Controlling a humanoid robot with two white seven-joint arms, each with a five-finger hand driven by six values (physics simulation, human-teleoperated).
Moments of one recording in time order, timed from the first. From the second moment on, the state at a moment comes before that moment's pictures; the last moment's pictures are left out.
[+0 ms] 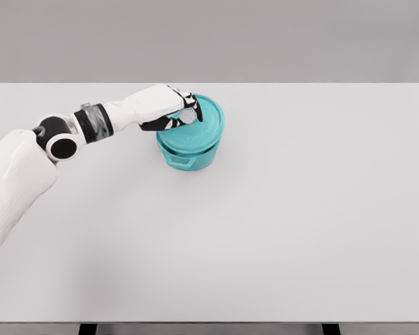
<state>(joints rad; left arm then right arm) -0.78 0.40 -0.68 -1.09 -0.50 -0.61 -0.27 0.01 0.00 -0.30 0.05 0.25 -0.01 0.09</state>
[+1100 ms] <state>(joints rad) -0.78 0.38 -0.68 -1.04 -0.50 -0.61 -0.27 0.01 0.00 -0.30 0.05 0.25 -0.01 0.09</state>
